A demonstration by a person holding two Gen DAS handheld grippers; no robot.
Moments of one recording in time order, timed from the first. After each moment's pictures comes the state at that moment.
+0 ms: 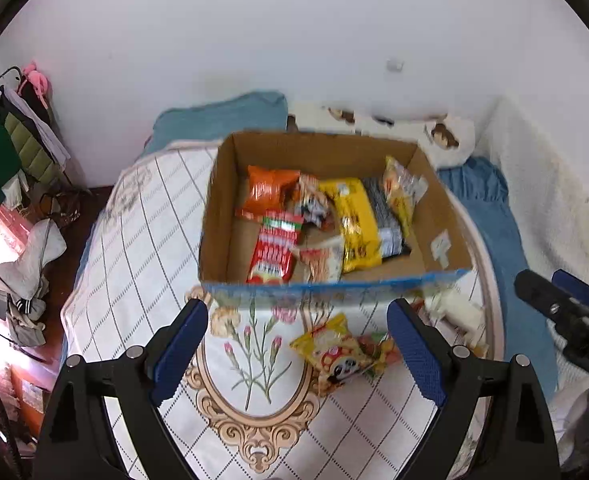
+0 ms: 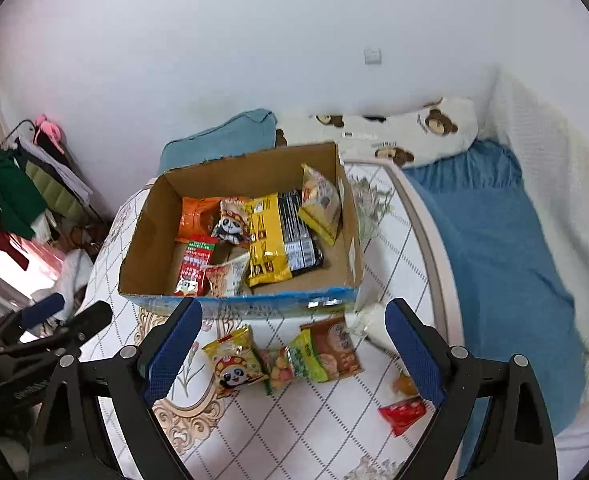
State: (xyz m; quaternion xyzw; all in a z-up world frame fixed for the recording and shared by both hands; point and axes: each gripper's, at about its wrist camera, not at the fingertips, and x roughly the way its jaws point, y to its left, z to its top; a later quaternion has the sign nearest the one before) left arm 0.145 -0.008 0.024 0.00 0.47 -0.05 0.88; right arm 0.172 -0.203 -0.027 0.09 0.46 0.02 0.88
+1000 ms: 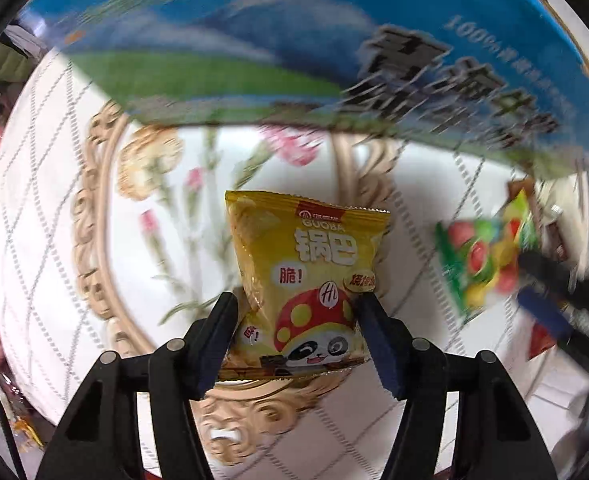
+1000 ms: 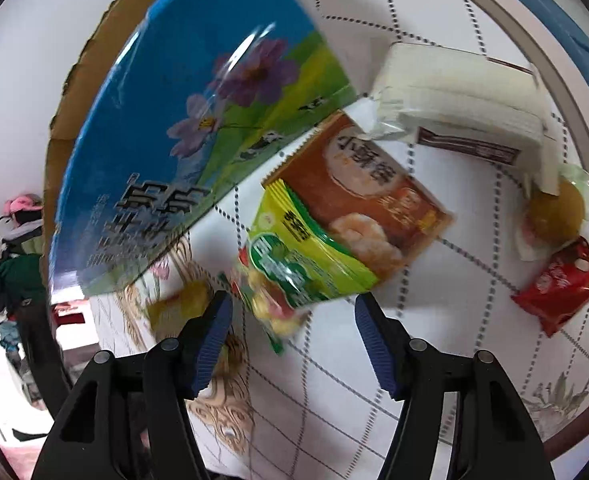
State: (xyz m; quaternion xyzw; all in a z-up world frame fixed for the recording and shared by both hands) left arm 0.160 -0.007 -0.181 -0.02 0.66 -0.02 0.75; right arm 0.204 -0.202 -0.263 0.34 0.62 -0.02 0.71
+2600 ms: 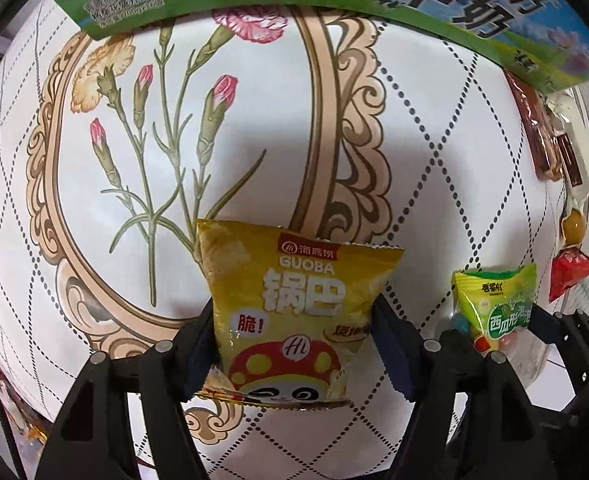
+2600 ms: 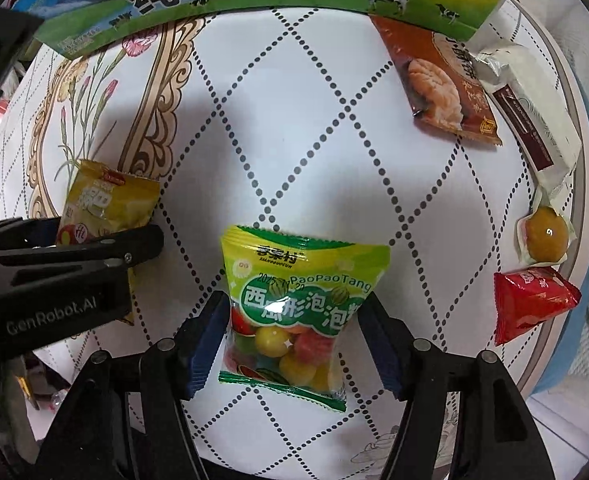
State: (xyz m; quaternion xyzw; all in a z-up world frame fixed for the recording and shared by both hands) left arm 0.132 -0.019 -0.236 0.00 0.70 -0.05 0.71; right arm 0.152 -0.120 -0.278 -0.01 0.69 0.05 0.72
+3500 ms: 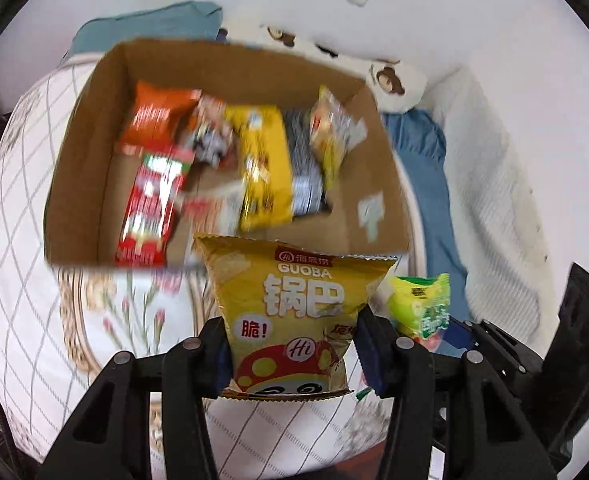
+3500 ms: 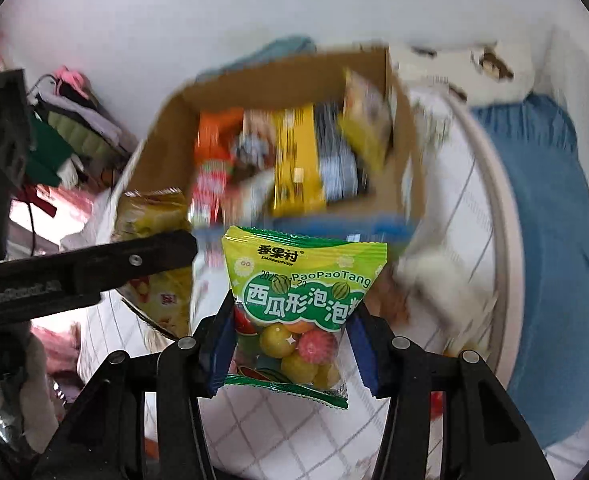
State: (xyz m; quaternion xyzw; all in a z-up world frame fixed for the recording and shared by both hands) left arm 0.221 -0.037 -0.014 -0.11 0.58 -0.18 0.78; right arm 0.203 -0.192 -0.064 0.08 0.53 0.11 0.83
